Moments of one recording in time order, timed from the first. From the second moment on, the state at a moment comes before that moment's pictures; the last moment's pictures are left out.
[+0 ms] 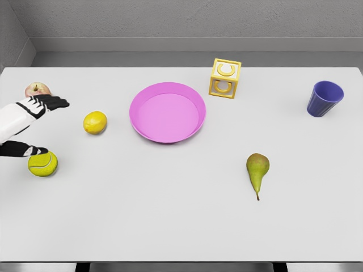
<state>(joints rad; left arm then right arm) 0.03 0.91 0.00 -1.66 -0.21 -0.61 -0.27 0.02 0.00 -0.27 0.07 0.32 -0.13 -0.20</state>
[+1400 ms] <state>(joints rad) -0.56 0.74 -0.46 -1.36 -0.61 -0.61 -0.55 0.02 0.00 -0.27 0.07 0.32 -0.13 -0.20</state>
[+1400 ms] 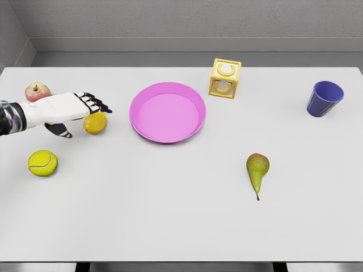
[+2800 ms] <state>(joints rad) -0.62 0.61 -0.48 -1.27 -0.80 -0.61 -0.61 0.02 0.00 -0.27 0.07 0.32 -0.13 -0.20</state>
